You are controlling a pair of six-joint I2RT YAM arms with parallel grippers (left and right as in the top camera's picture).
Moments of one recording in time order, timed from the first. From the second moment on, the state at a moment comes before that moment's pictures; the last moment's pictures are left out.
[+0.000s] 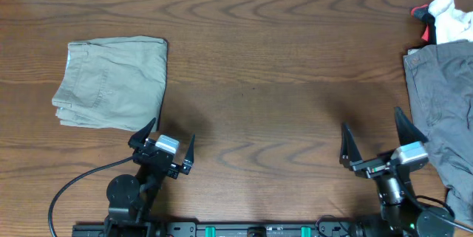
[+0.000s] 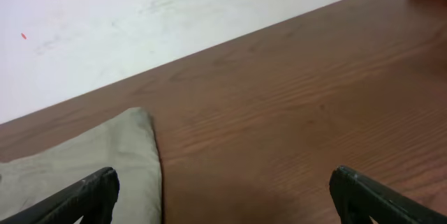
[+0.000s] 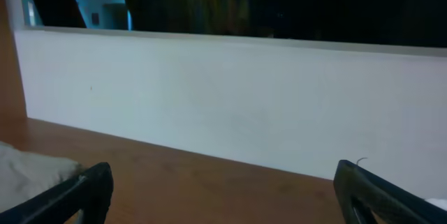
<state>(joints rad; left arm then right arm) -0.09 0.01 0.08 -0.24 0.26 0.24 0.11 0.02 0.30 -0.06 -0.19 0.01</state>
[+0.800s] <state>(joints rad) -0.09 0.01 0.08 -0.24 0.26 0.24 0.11 0.01 0.01 0.02 -0.19 0.01</state>
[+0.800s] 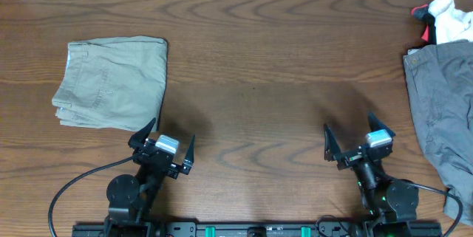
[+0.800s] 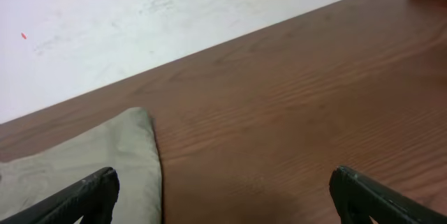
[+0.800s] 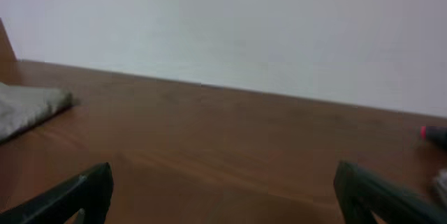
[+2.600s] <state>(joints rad) -0.09 0.01 0.08 -0.24 0.26 0.24 0.11 0.01 0.01 -0.05 -0.19 0.01</state>
